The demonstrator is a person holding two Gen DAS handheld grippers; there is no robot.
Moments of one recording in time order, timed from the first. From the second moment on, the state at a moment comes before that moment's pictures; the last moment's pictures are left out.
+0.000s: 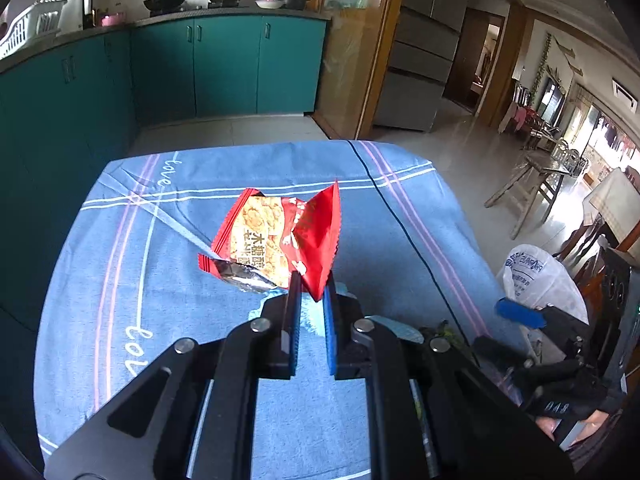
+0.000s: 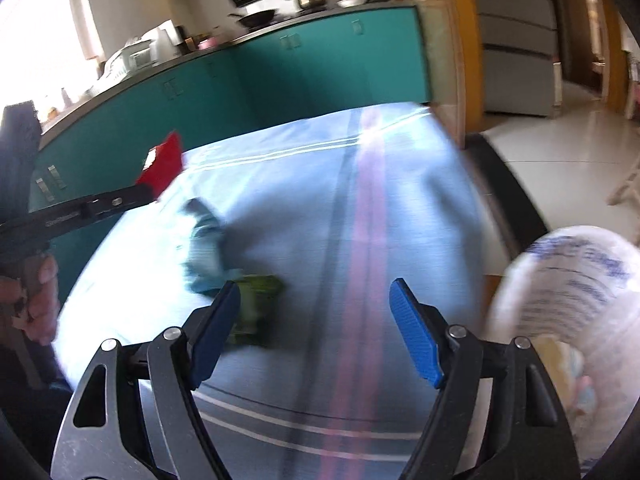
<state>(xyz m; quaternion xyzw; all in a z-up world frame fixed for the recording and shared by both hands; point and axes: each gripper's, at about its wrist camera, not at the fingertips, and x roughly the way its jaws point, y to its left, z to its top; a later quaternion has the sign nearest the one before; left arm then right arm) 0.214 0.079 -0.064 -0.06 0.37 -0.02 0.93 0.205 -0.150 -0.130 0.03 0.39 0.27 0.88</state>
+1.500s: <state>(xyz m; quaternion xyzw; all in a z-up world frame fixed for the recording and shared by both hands) 0.184 0.072 -0.056 0.00 0.33 0.04 0.94 0.202 -0.128 -0.103 0.06 0.34 0.29 0.89</state>
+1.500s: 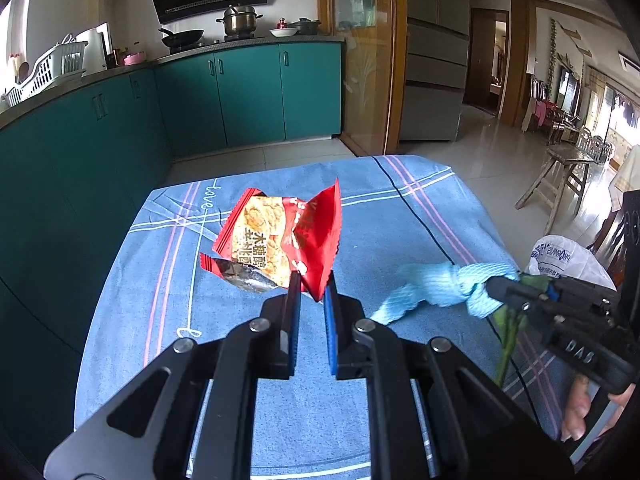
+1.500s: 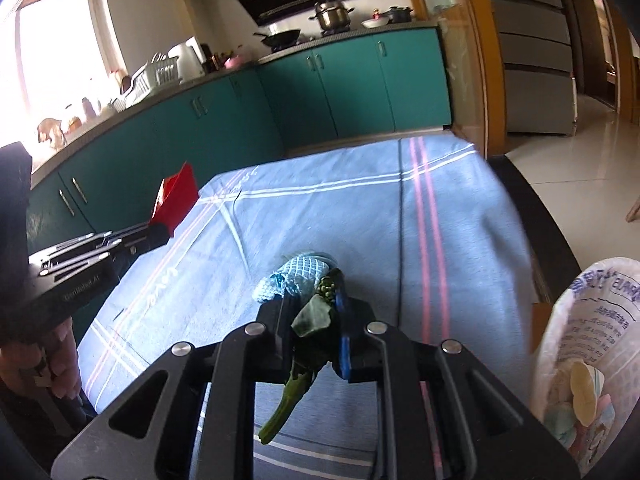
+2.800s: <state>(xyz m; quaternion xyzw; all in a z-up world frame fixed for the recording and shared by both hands) 0.179 0.008 -0.052 0.03 0.32 -0.02 0.95 0.160 -0.195 -0.071 0.03 0.28 0.21 0.94</state>
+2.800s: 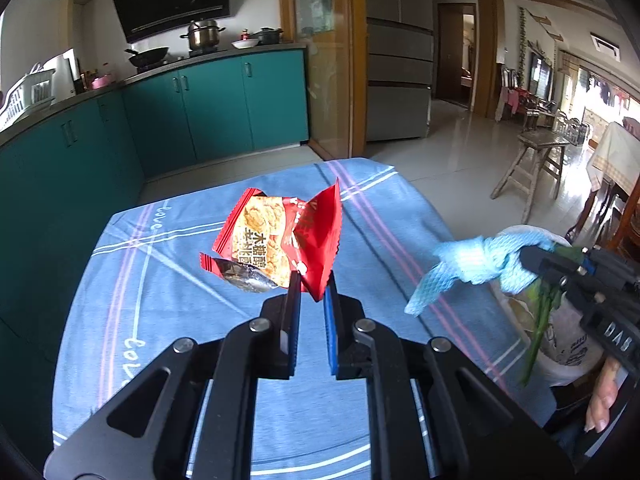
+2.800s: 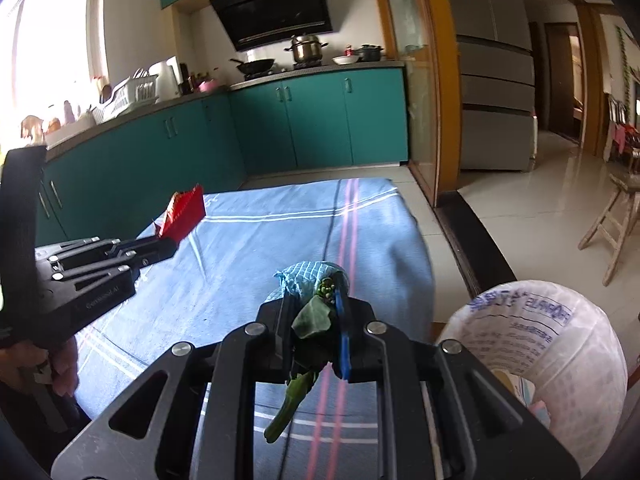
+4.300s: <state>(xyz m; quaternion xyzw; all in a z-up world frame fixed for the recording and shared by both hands) 0.177 -0.189 -0.072 0.13 0.29 -0.16 0.93 0.140 -0.391 -0.082 0.11 0.27 -0.03 0.96</state>
